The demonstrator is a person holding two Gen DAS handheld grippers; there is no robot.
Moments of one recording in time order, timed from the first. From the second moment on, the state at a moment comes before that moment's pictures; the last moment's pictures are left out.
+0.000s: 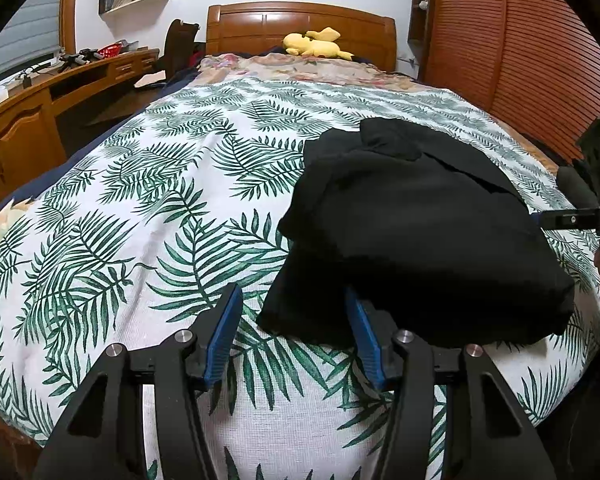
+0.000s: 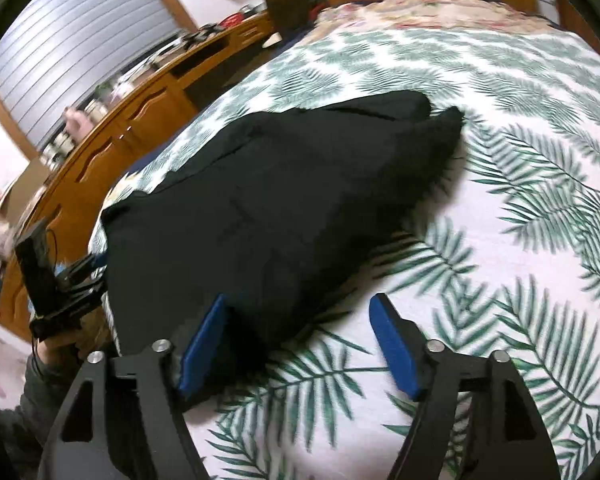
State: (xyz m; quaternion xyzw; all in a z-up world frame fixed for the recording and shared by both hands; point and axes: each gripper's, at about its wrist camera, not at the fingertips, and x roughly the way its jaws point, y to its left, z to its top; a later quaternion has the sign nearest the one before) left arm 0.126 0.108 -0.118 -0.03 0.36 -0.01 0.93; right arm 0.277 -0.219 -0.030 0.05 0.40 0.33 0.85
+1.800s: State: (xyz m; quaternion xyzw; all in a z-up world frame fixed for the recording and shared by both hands) left arm 0.107 0.104 -0.096 -0.07 0.35 -0.03 0.93; right arm 0.363 -0.211 -0.029 0.02 0.30 0.31 0.90
